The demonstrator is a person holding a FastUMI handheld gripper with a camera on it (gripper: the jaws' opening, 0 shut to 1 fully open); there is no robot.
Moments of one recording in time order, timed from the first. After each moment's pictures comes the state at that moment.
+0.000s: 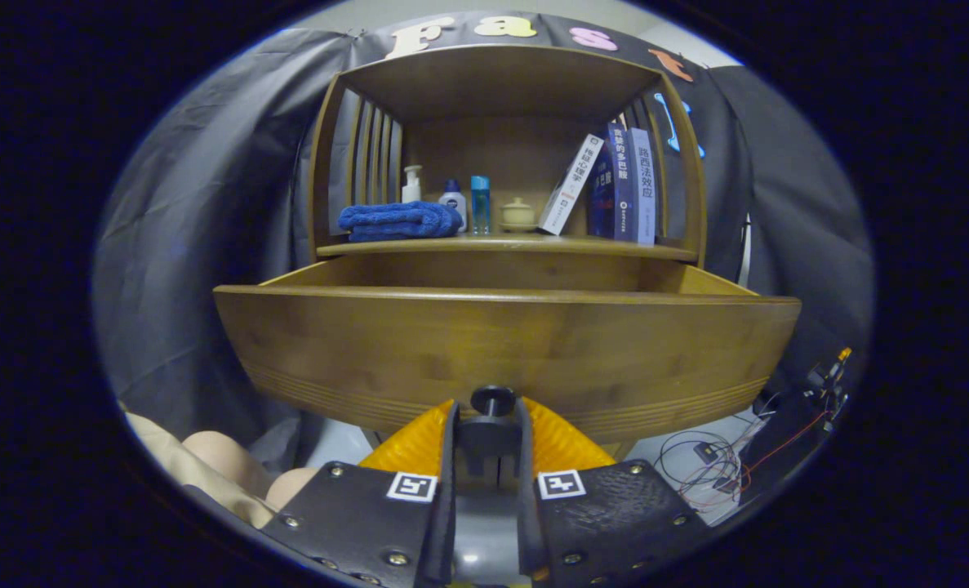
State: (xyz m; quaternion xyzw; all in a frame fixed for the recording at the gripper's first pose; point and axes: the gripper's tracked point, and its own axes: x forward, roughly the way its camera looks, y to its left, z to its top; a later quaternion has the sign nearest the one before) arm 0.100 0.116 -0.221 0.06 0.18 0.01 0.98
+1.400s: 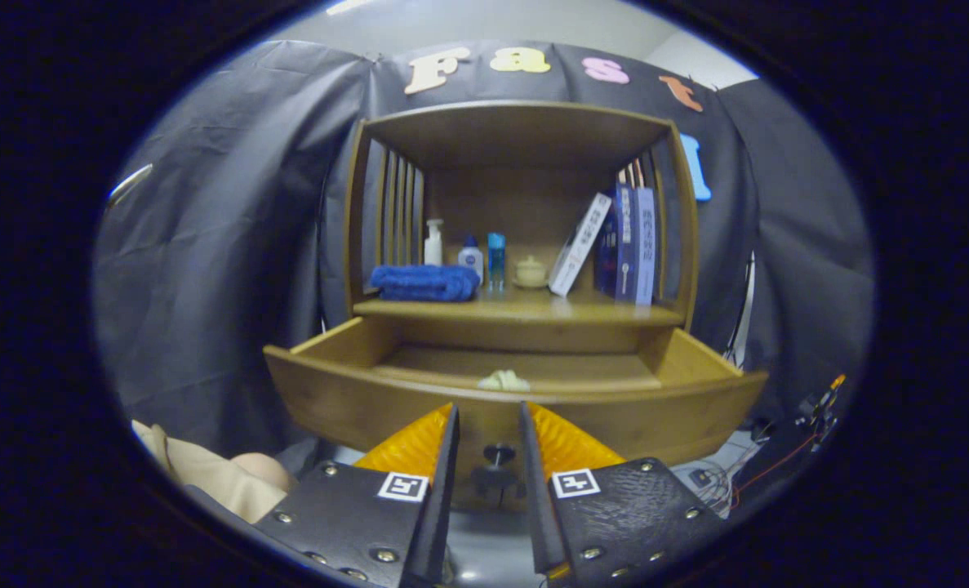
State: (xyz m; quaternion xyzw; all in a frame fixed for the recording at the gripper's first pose) arm 0.080 0.109 -0.101 0.05 0.08 0.03 0.99
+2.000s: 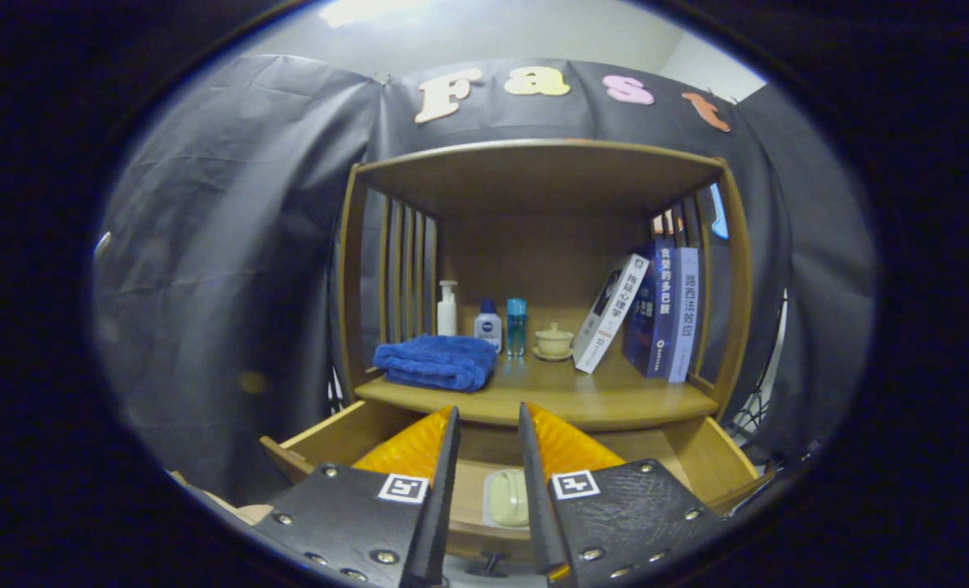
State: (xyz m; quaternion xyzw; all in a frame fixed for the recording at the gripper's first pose) arm 0.183 0.117 -0.051 0.05 0.08 0.08 0.99
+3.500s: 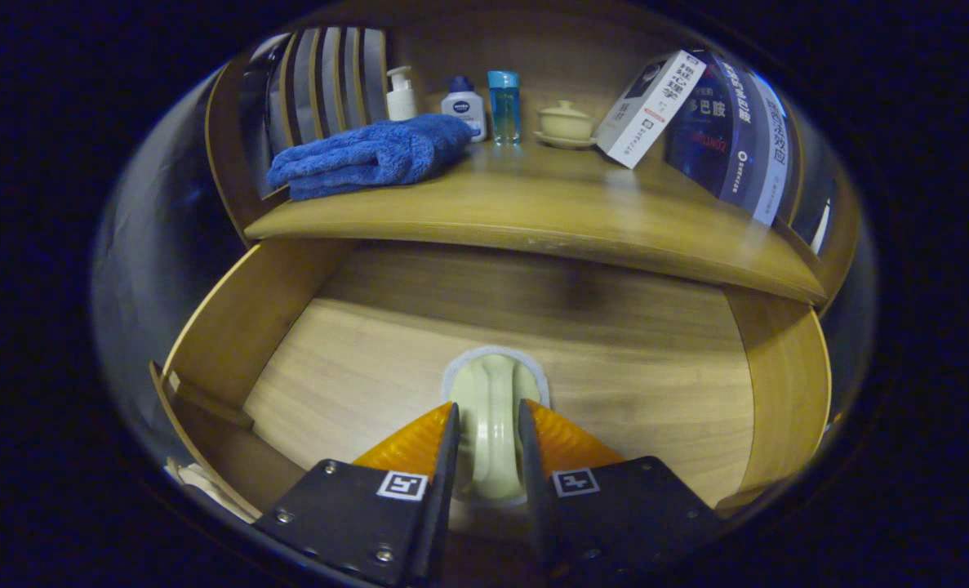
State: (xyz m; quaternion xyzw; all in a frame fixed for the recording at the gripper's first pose) arm 0.224 0.116 -0.231 0.03 0.42 0.10 0.90
